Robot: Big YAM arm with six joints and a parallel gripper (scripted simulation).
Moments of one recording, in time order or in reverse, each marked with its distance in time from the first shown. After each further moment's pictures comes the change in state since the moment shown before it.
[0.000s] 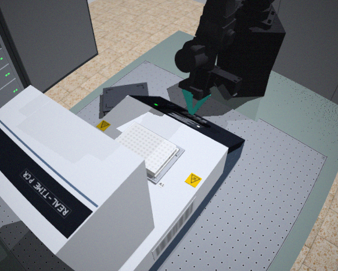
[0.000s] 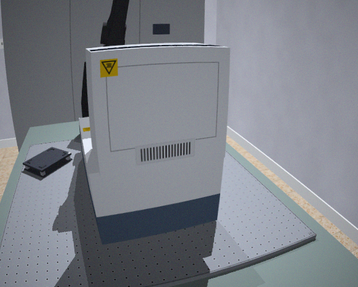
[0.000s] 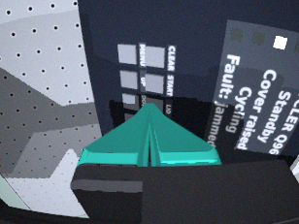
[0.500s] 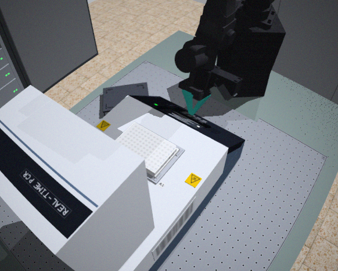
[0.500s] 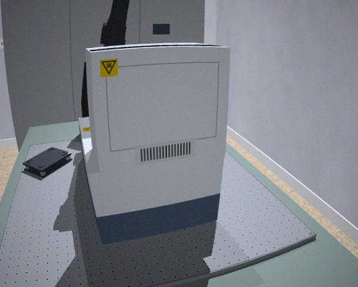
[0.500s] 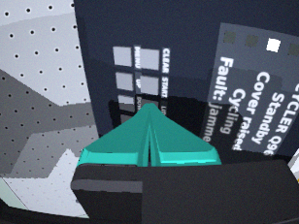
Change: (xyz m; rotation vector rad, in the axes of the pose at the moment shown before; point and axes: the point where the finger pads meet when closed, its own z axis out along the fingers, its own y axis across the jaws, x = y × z) arm -0.002 -0.003 -0.001 0.003 -0.002 -0.005
